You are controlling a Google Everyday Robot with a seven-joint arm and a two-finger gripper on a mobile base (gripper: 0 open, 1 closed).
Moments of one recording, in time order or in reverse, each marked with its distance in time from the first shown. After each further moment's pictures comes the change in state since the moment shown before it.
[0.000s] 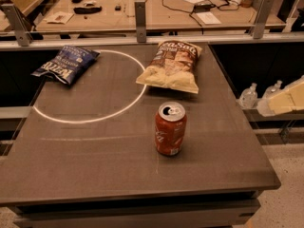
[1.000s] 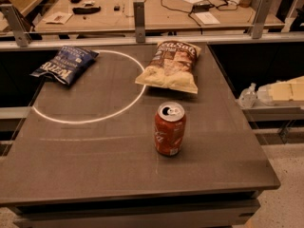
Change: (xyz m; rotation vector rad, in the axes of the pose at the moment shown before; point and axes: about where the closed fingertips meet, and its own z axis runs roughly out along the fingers) arm 0.014 -0.011 0.015 -0.119 -0.048 0.396
